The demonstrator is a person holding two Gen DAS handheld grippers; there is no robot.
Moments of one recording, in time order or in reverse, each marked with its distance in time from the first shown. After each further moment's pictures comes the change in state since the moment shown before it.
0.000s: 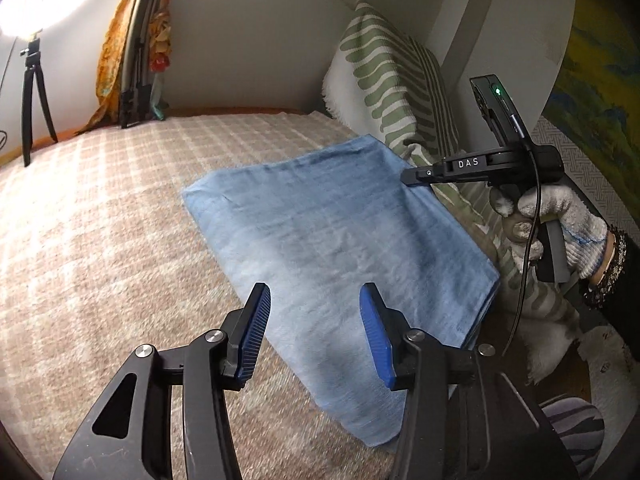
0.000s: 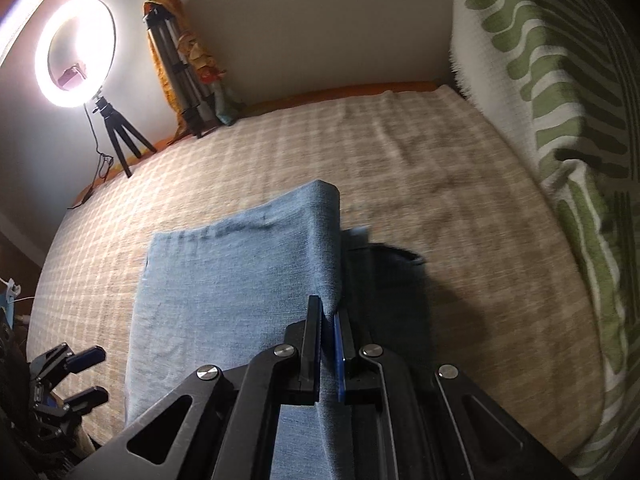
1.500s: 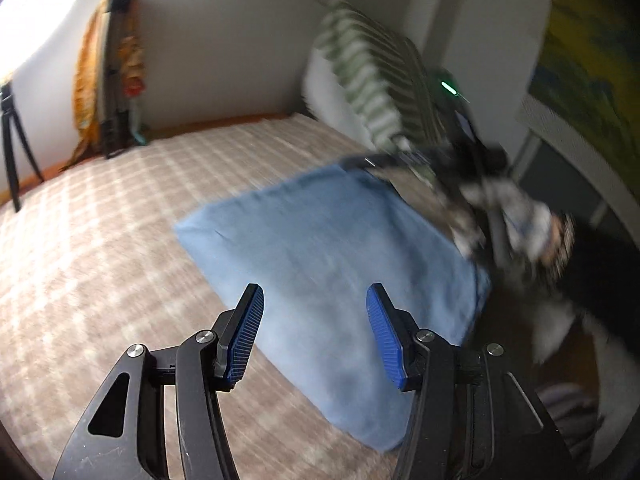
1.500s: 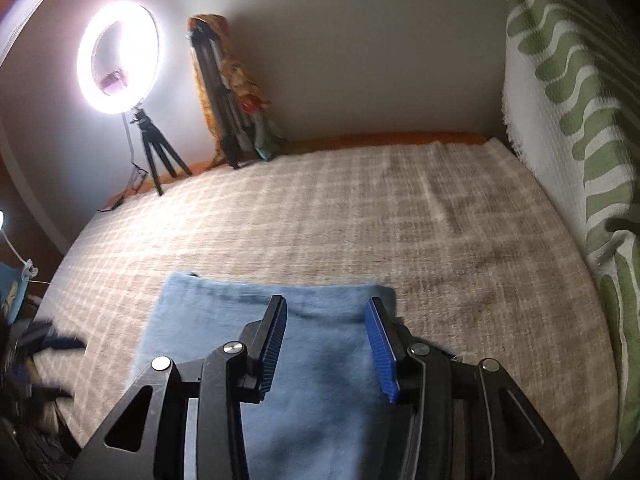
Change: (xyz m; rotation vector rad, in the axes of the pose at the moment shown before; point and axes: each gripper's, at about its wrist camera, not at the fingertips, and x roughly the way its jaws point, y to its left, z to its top) left arm -0.002 -0.005 0.020 0.129 0.042 -0.026; right arm 0.038 0.000 0.021 -0.132 -0.160 0.128
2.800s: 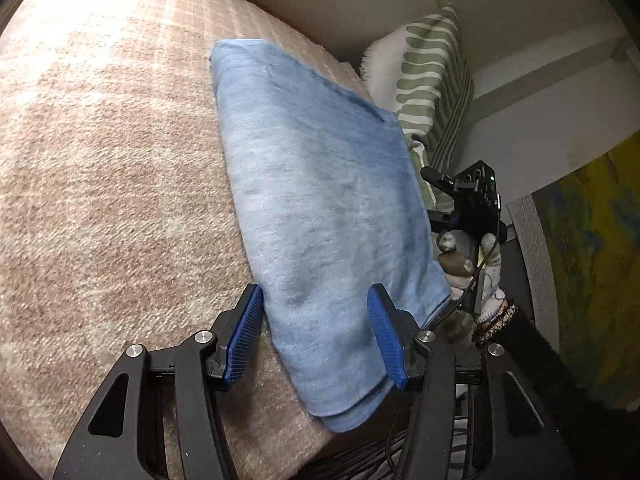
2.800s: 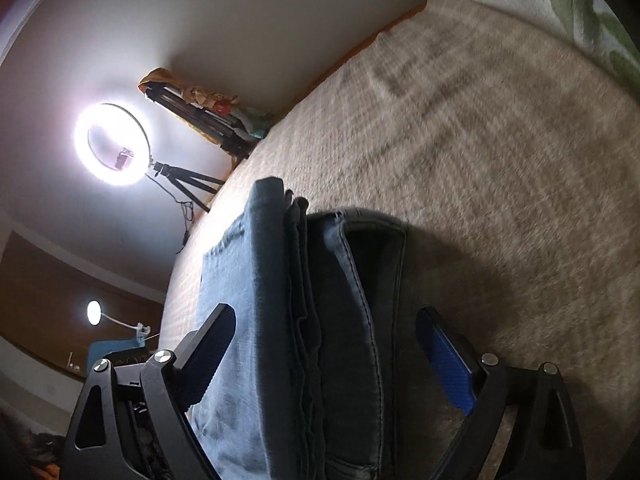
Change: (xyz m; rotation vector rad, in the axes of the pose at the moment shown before) left arm 0.032 0.046 -0.061 -0.601 0.123 -0.243; right arm 0.005 -0.121 -0.079 0.430 0.146 0.437
